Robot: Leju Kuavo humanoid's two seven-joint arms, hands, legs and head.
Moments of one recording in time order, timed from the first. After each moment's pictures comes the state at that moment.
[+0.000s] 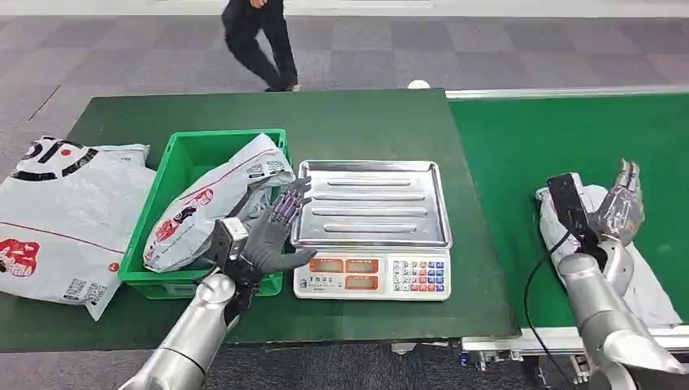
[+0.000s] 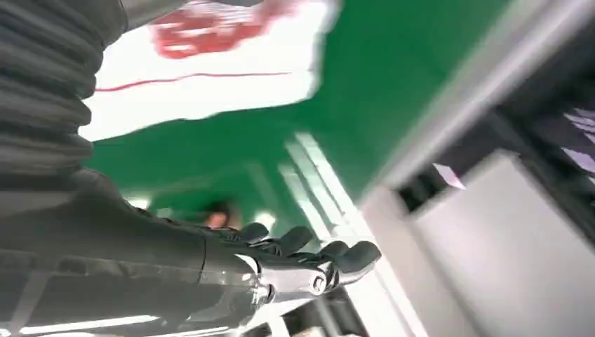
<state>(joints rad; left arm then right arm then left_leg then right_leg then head) -0.46 -0.15 -0.25 -0.82 -0.03 -0.41 -0.70 -0.68 -0.25 -0.01 -0.44 0.62 -0.69 -0.20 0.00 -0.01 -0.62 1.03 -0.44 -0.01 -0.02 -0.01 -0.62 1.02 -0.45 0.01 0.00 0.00</state>
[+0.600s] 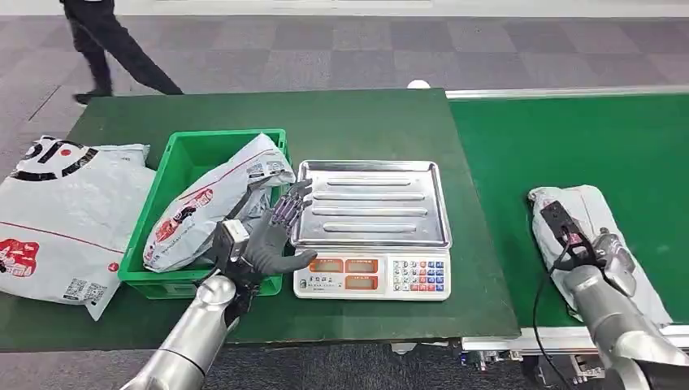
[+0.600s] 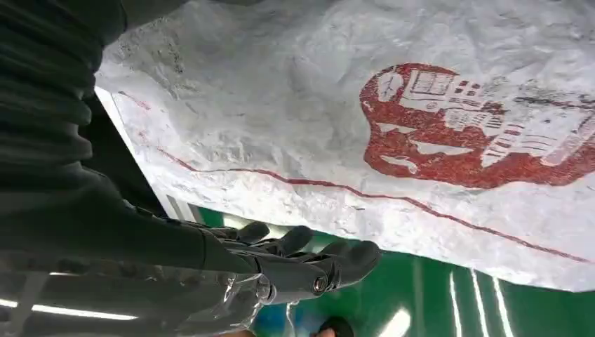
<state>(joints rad) -0.45 -0.15 -0.25 -0.82 -0.04 -0.41 -0.70 -0.70 -0.30 0.06 -0.30 0.75 -0.26 0.29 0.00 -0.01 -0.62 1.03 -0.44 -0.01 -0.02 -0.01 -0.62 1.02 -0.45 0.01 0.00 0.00</state>
